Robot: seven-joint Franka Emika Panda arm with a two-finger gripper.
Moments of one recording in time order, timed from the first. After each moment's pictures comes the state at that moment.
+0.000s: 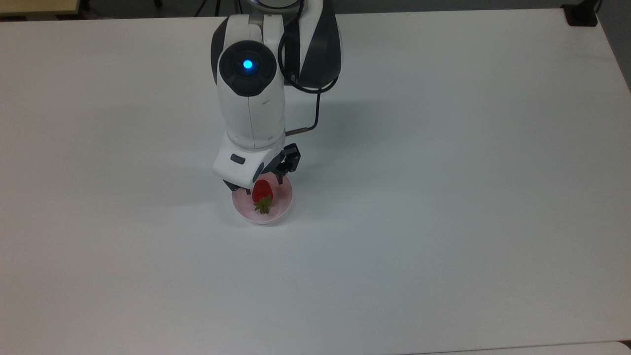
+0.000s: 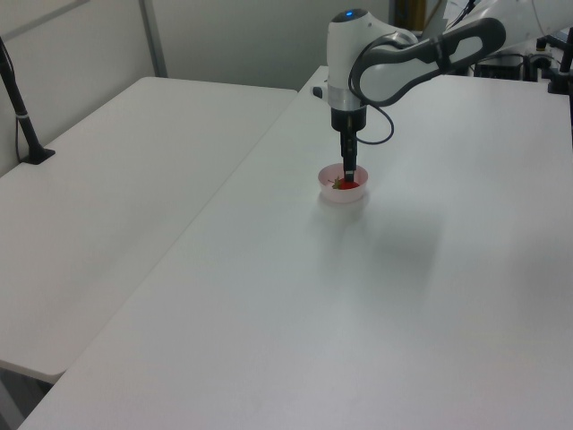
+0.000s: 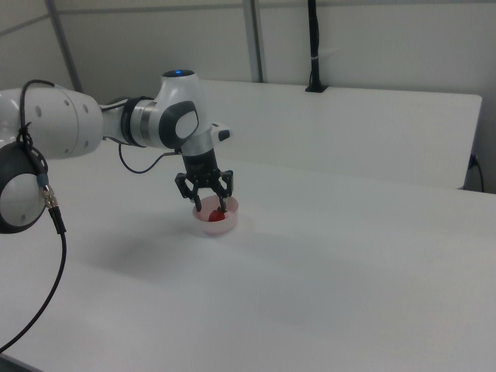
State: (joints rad) arm 0.06 0.58 -0.02 -1.45 -0.04 2.04 -0.33
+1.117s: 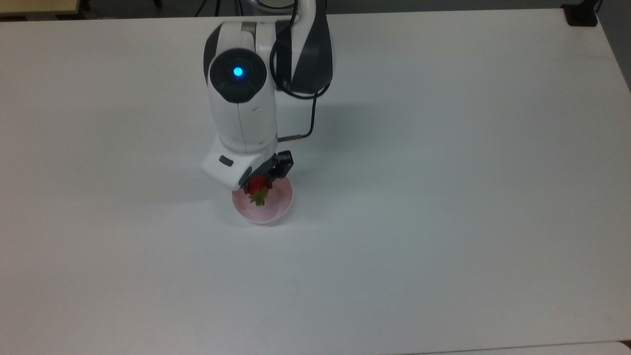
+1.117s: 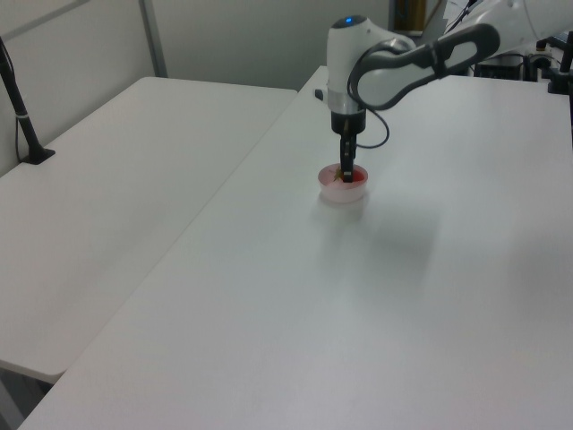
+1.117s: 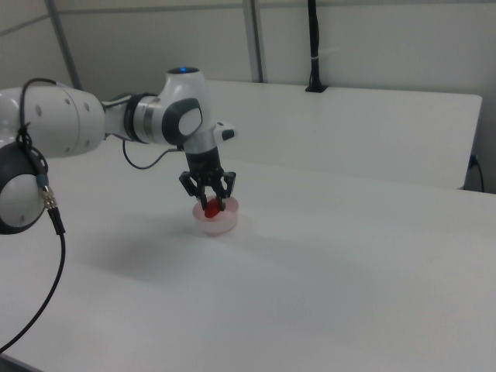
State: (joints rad) arm 0.04 0.58 -0.03 -1.43 -0.03 2.01 -0.25
